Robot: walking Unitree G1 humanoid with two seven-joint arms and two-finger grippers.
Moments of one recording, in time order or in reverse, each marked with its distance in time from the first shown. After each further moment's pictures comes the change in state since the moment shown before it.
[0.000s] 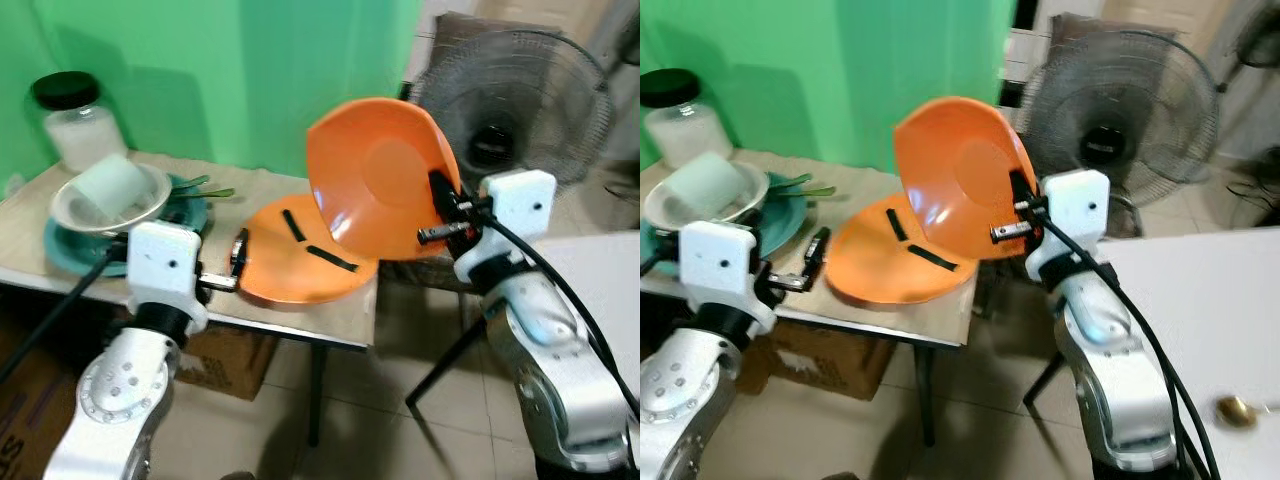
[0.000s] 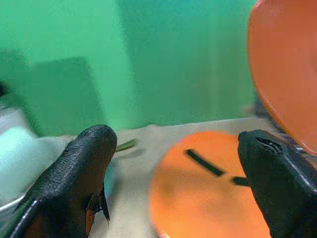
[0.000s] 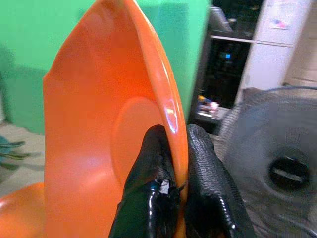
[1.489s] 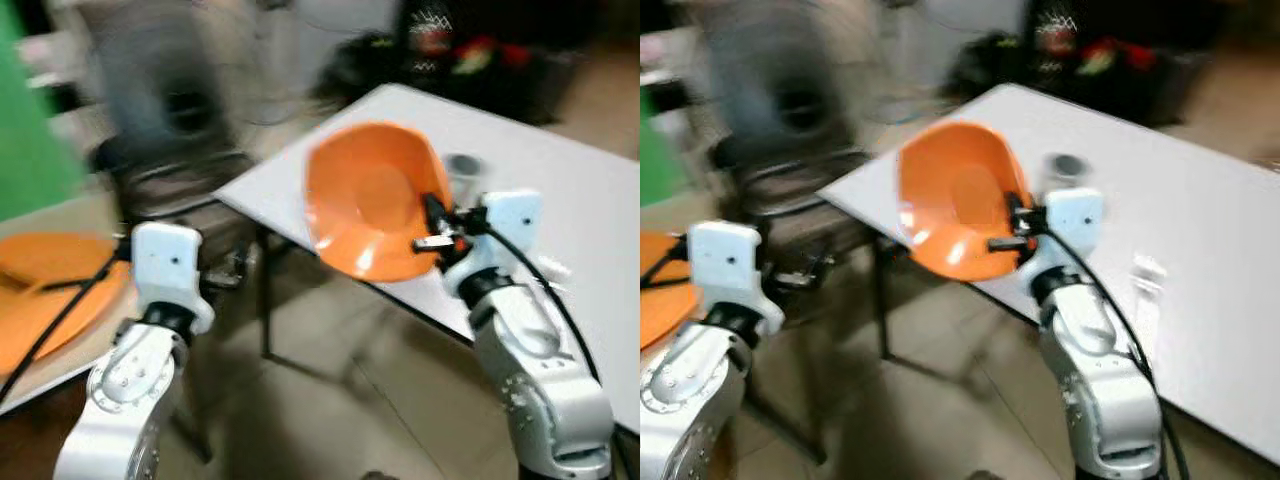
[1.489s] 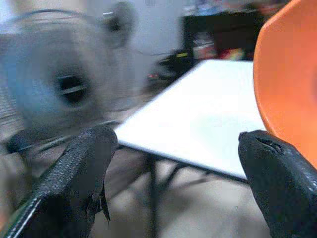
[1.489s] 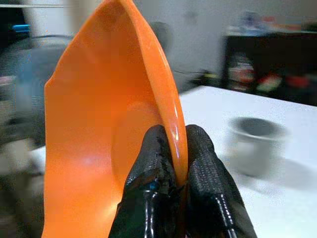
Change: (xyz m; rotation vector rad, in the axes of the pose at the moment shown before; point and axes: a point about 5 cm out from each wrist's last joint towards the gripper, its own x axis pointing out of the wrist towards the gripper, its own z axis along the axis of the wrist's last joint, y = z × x) left arm 0.008 0.000 -0.010 -0.085 0.056 -0.005; right arm 0.000 0.006 -0.018 0.191 0.125 -0.061
